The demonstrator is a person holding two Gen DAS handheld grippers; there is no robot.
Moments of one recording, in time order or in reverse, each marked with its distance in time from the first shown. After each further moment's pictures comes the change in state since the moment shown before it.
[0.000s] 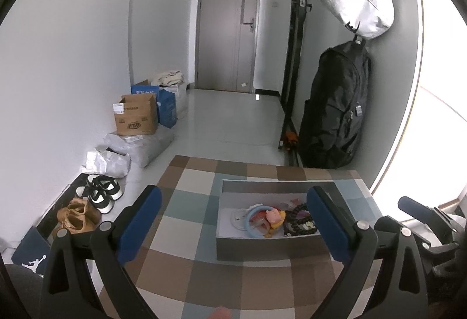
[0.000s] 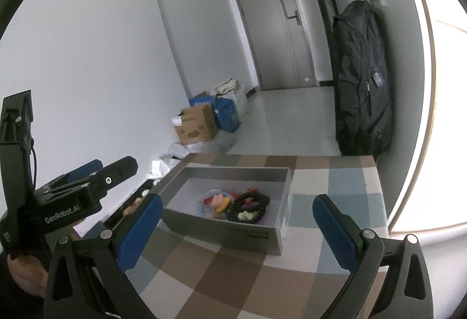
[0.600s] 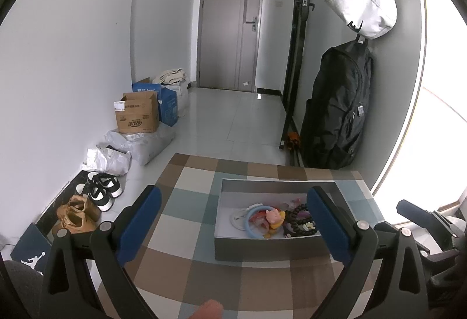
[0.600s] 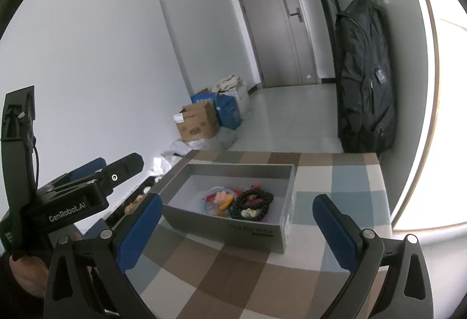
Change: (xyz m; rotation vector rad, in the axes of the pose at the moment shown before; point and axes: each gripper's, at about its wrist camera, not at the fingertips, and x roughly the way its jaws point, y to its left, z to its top) left arm 0.004 -0.002 -0.001 -0.009 0.014 0.008; right arm 0.002 0.003 -0.003 -0.001 0.014 0.003
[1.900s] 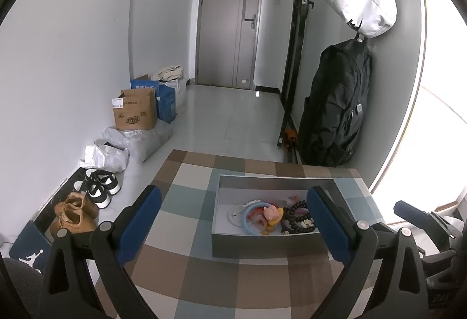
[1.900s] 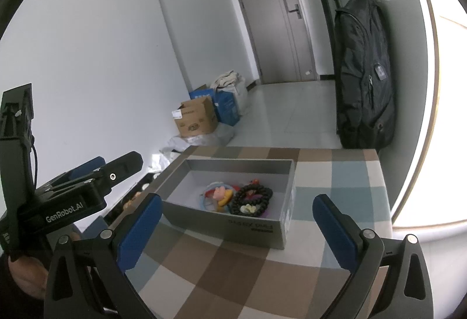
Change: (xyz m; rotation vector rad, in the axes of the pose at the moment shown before) left arm 0.001 0.001 0.000 -0.007 0.015 -0.015; right arm 0.001 0.001 -0.002 0.004 0.016 -0.006
